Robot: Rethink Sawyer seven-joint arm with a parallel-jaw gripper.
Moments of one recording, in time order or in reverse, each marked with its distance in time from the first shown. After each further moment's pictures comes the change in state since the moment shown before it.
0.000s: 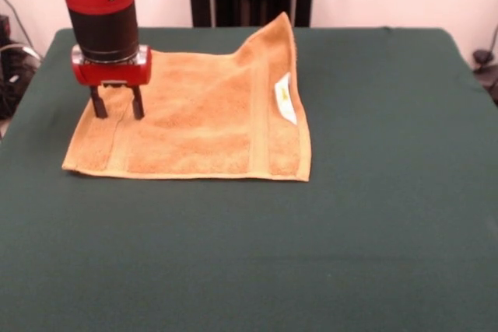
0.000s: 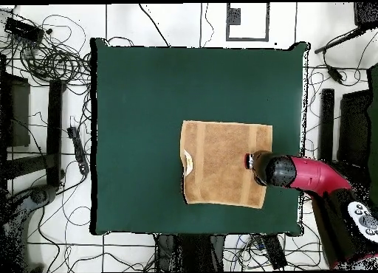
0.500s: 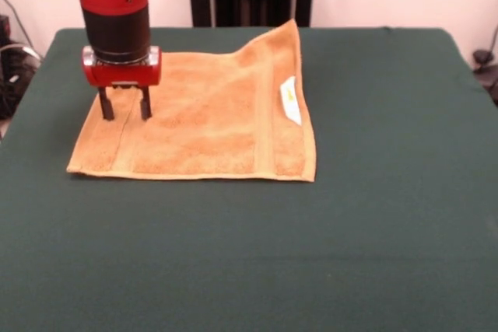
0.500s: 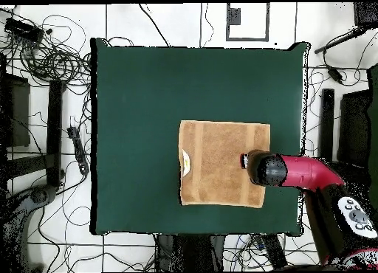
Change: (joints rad) arm 0.057 -0.005 -0.026 0.001 -0.030 -0.022 0.000
